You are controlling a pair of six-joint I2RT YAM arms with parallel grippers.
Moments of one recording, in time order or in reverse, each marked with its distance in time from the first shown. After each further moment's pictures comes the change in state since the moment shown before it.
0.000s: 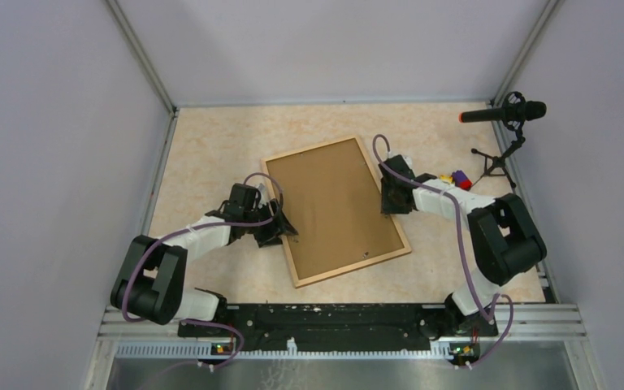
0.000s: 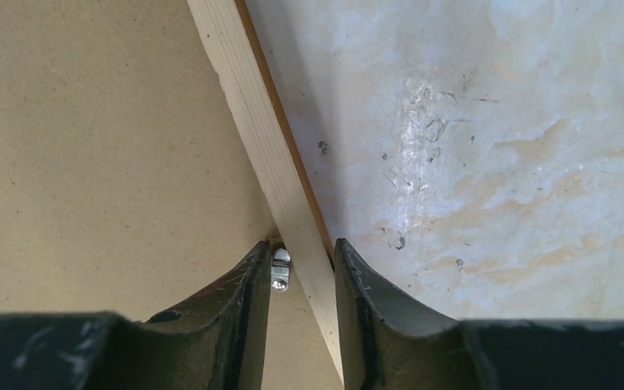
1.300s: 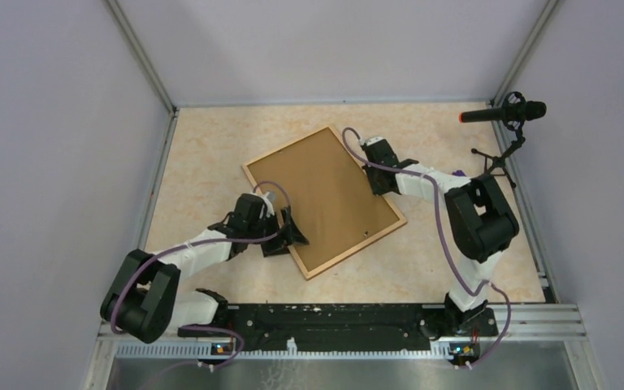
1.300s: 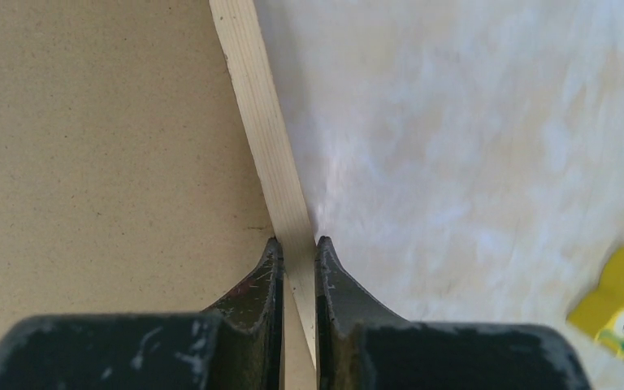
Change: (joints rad) left arm -0.078 -0.094 -0.089 0.090 0.018 -0.019; right arm 0.026 0.181 0.198 0.069 0.048 -0.337
